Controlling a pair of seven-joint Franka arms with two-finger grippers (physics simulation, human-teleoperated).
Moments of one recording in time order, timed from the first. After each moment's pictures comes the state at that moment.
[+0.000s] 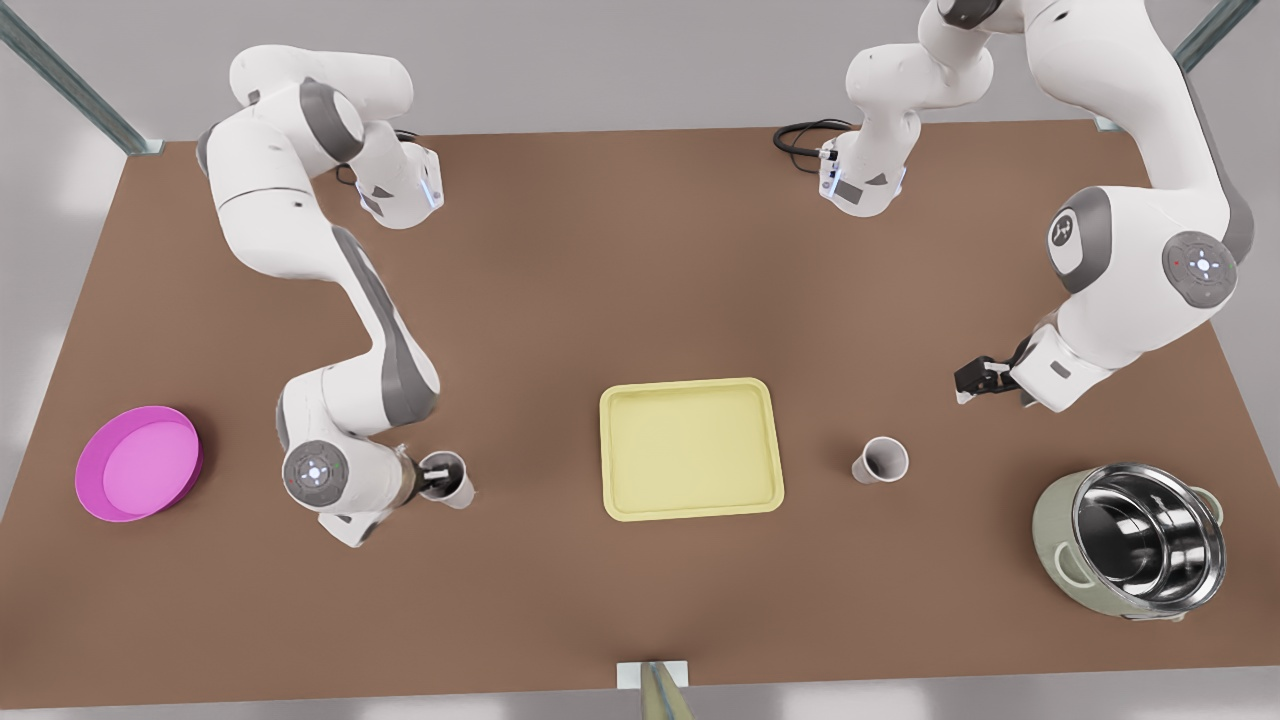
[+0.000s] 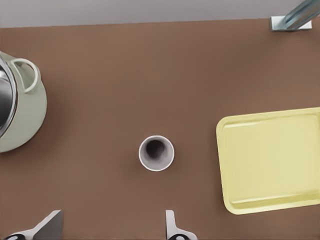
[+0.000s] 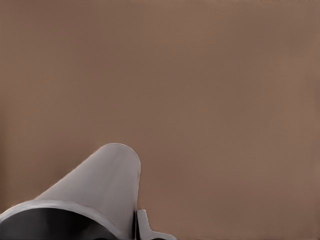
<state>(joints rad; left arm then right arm) 0.01 0.22 -0.07 -1.52 -0.04 1.77 0.01 0.05 0.76 0.26 -1.13 -0.13 1.72 0.11</state>
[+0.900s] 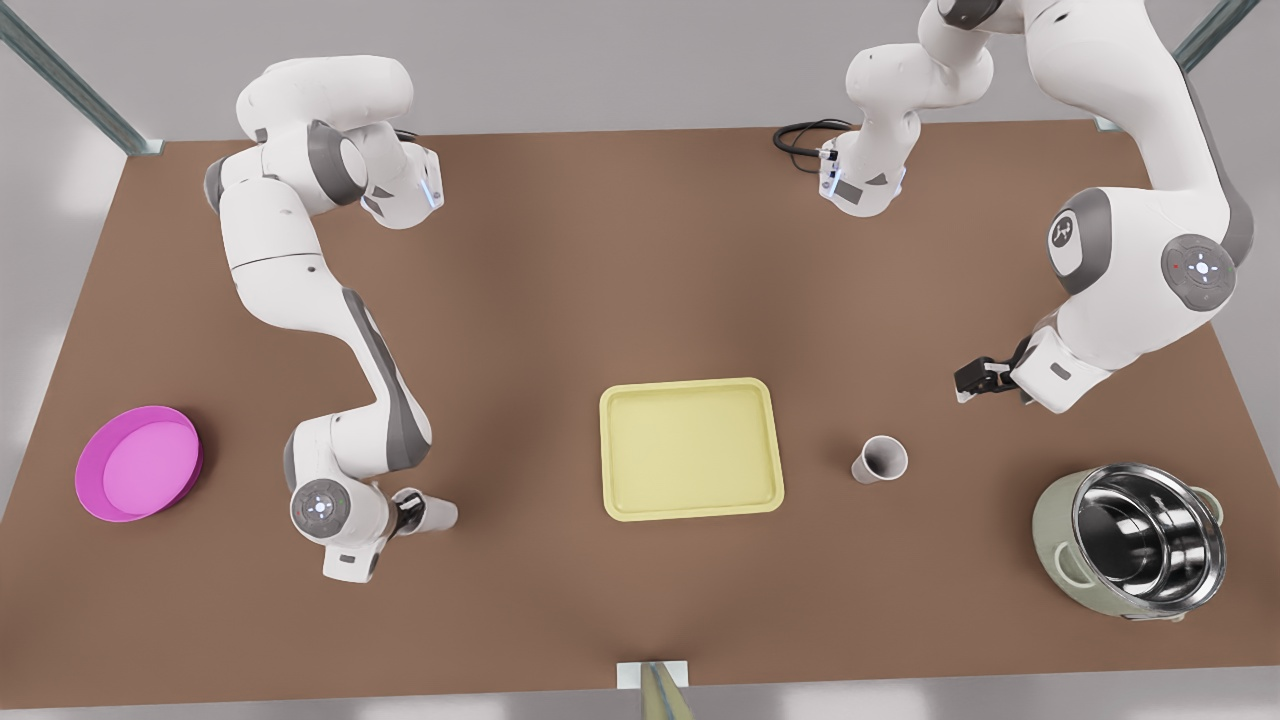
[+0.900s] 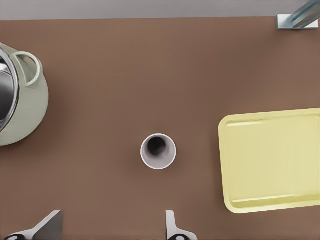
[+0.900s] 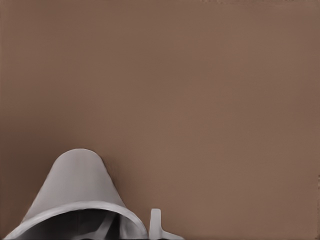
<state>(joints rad) 0.01 0.22 -0.07 -1.52 -0.04 1.76 -0.01 0.04 0.92 0.19 -1.14 -0.24 1.96 -0.33</state>
